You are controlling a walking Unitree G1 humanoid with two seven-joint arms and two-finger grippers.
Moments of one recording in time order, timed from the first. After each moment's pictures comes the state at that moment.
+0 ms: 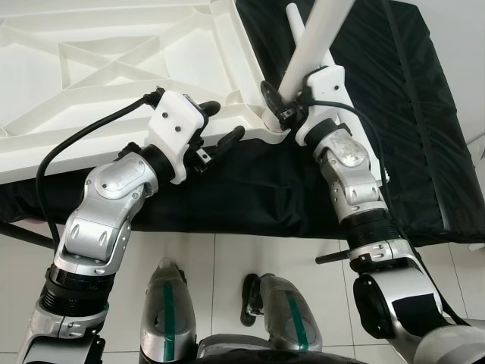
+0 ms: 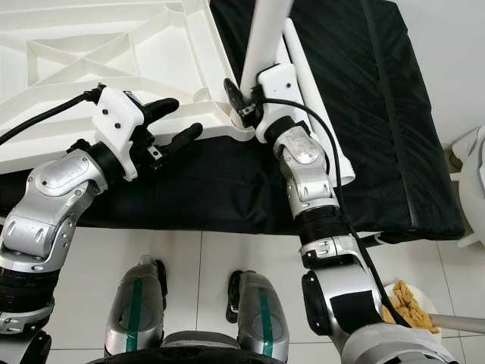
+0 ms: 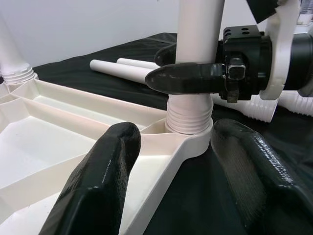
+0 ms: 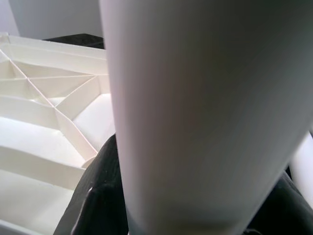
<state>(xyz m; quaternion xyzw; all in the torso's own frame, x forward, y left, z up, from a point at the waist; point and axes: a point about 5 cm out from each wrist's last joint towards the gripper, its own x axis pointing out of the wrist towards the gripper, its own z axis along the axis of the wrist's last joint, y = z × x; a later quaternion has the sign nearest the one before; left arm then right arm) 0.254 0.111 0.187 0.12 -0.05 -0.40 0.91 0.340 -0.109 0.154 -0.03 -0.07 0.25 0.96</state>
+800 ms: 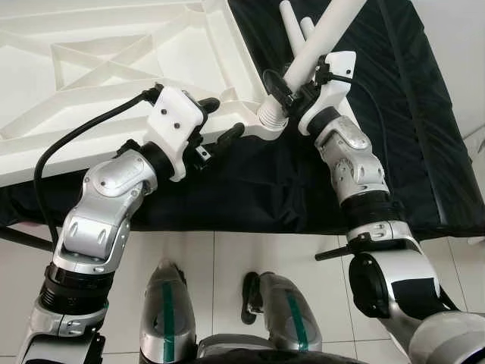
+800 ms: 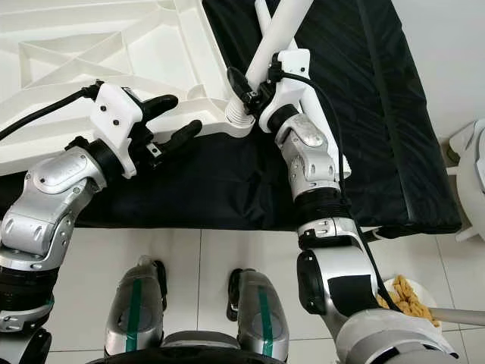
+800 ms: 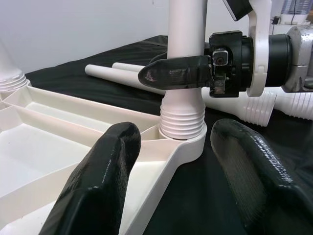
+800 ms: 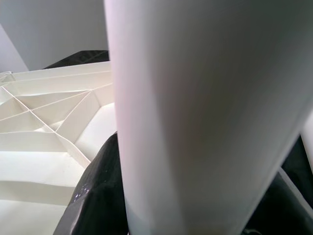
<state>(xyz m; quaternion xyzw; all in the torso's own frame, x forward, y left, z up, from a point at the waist) 0.254 0.110 0.191 0.13 -0.05 -0.40 0.91 0.357 -0.112 0.157 0.08 -0.03 0.26 0.96</state>
